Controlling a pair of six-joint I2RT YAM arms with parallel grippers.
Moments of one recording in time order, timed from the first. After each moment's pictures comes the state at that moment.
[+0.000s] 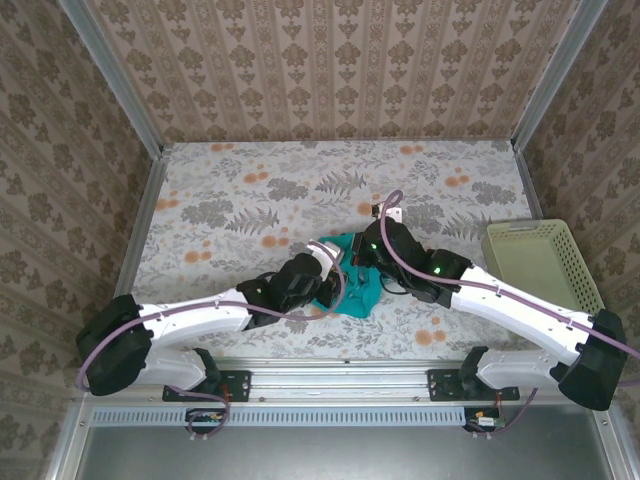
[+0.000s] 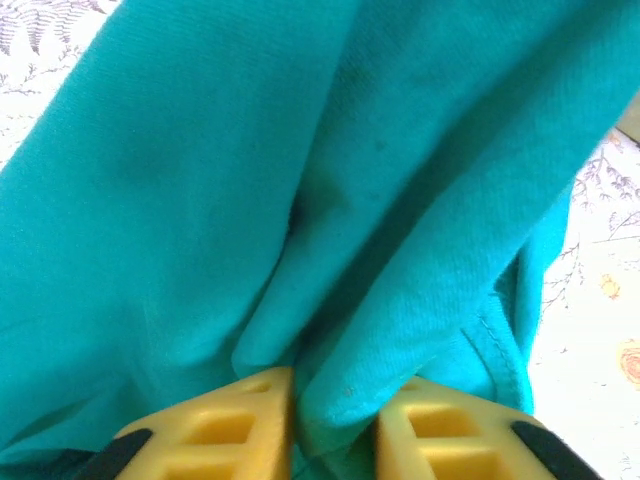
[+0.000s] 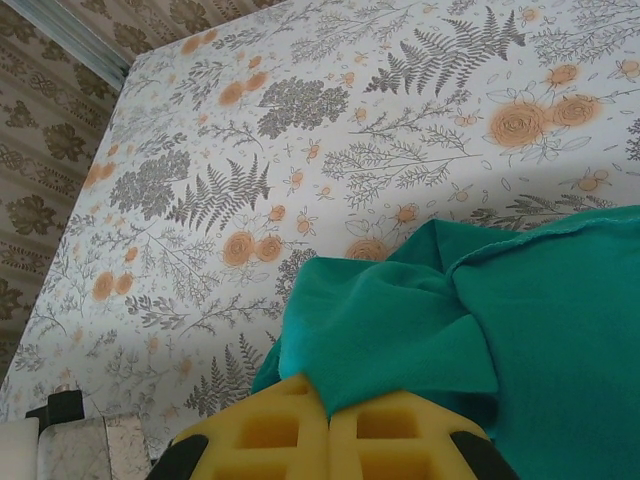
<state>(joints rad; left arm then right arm) -1.08 1.29 0.66 0.07 -0.14 -0.34 0.87 1.18 1.00 -0.44 0.36 0.80</state>
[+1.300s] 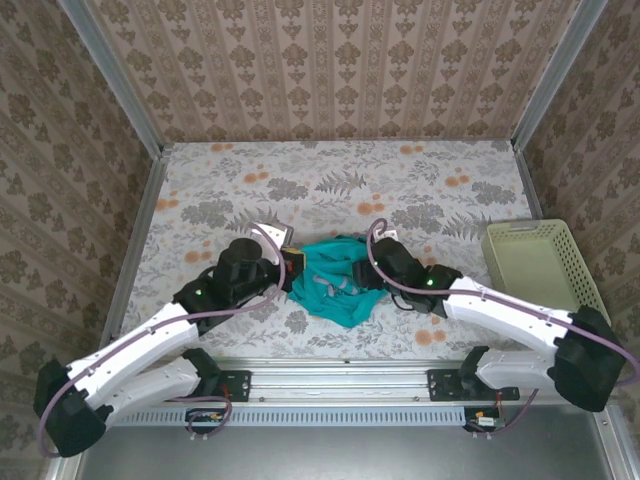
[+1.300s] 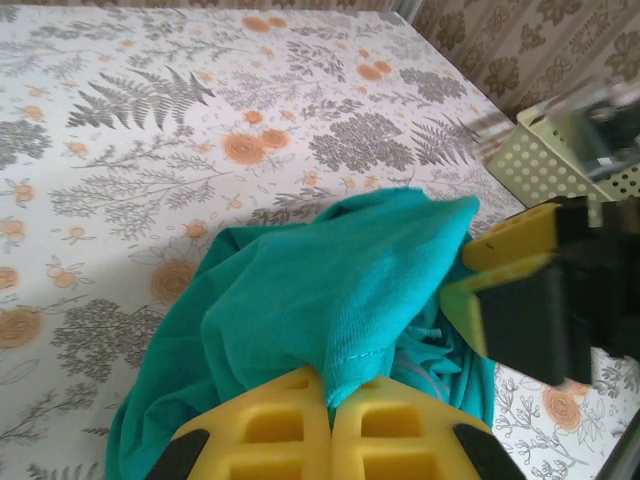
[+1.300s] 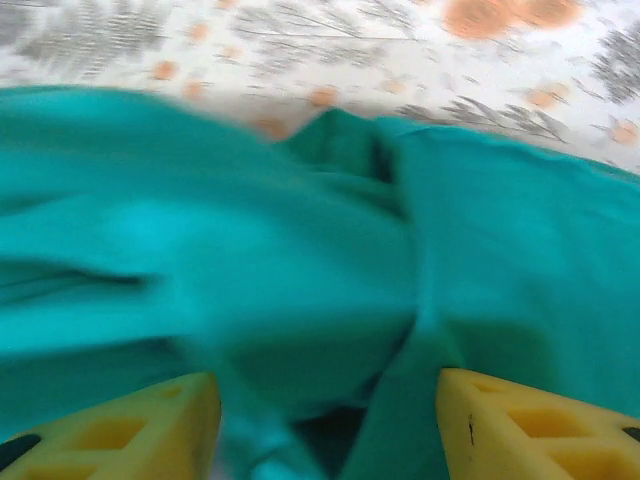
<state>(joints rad) -0.84 0.86 0.65 -0.20 0.03 -0.37 0.78 1.22 0.75 -0.35 0.29 0.58</state>
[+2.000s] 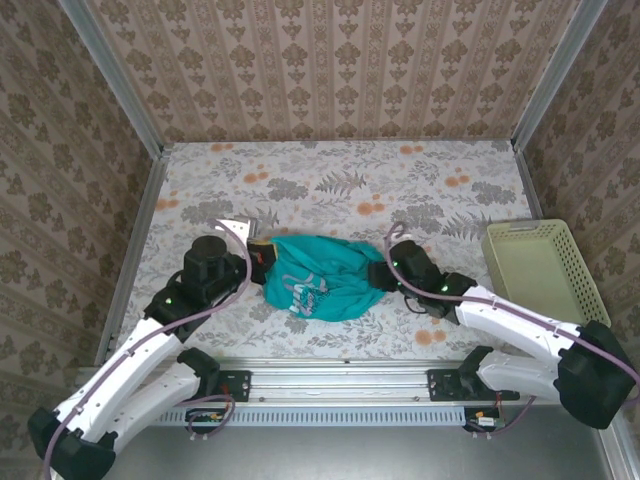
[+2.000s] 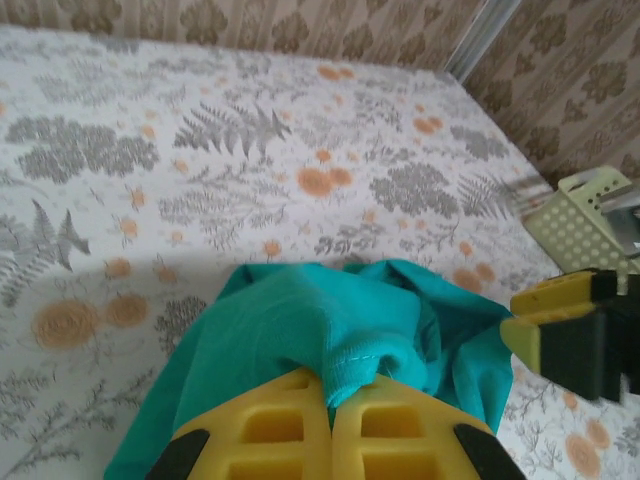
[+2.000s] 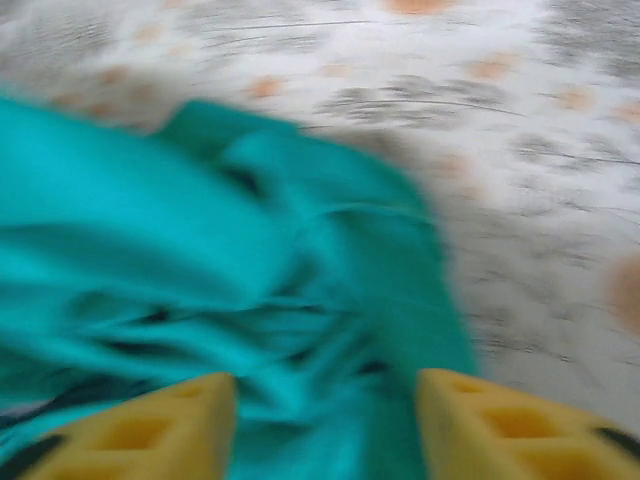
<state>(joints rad) -0.63 0.72 0.65 -0.32 0.12 -0.38 0.73 1.11 0.61 -0.22 0.16 0.50</state>
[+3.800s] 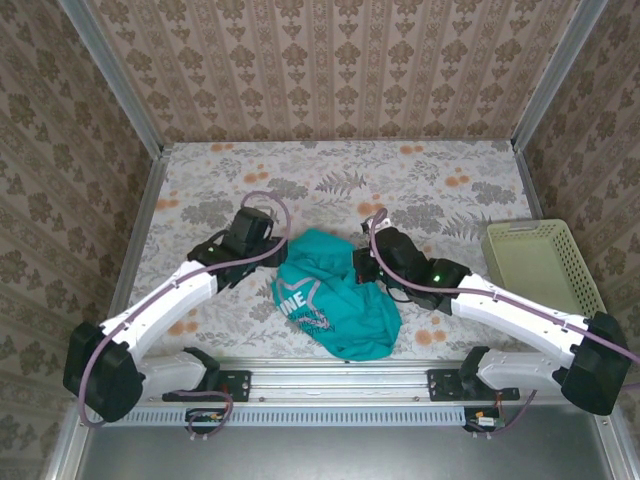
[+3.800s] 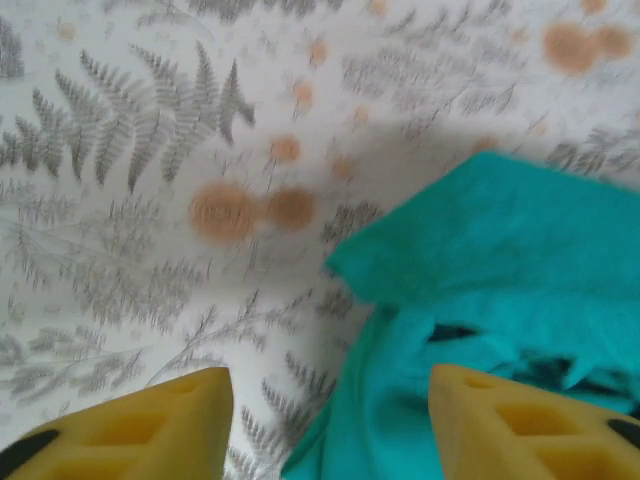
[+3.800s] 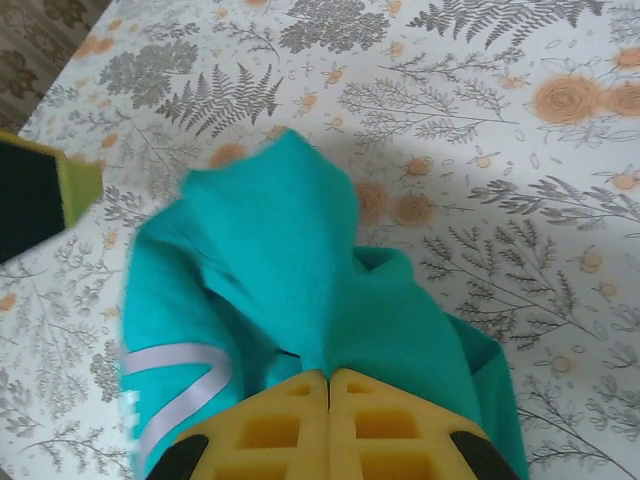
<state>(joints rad) -0.64 1.17 0.86 -0.56 -0.16 -0.42 0.85 1.15 0.86 -0.34 0.21 0.55</state>
